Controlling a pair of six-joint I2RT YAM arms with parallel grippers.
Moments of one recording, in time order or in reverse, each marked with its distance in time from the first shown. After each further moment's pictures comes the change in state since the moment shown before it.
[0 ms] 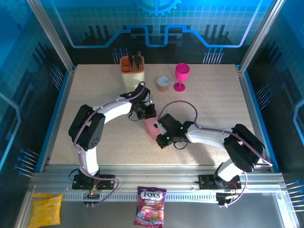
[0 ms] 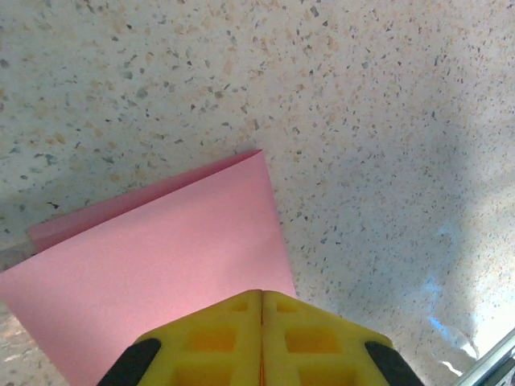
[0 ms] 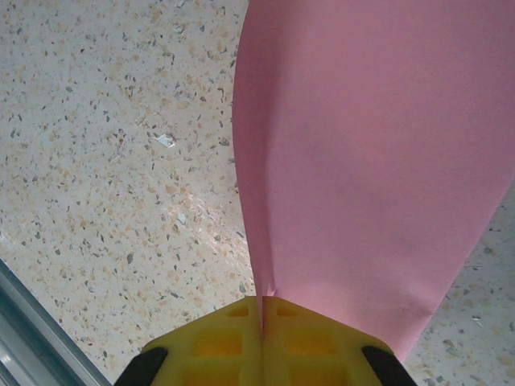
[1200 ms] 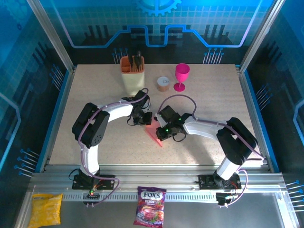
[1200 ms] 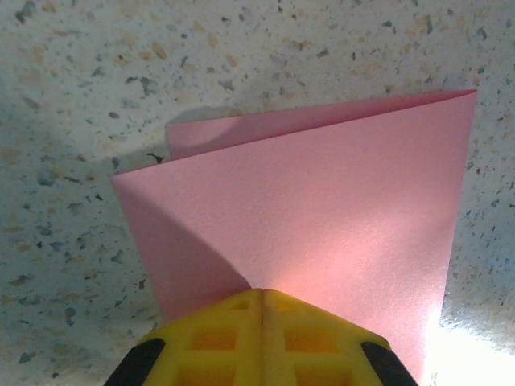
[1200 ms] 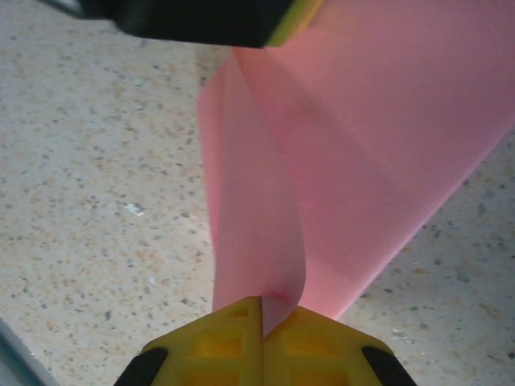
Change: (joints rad) left arm 0.004 0.063 -0.057 -0.053 -0.074 0.186; right arm -0.105 0.114 0.121 -0.049 -0.052 -0.061
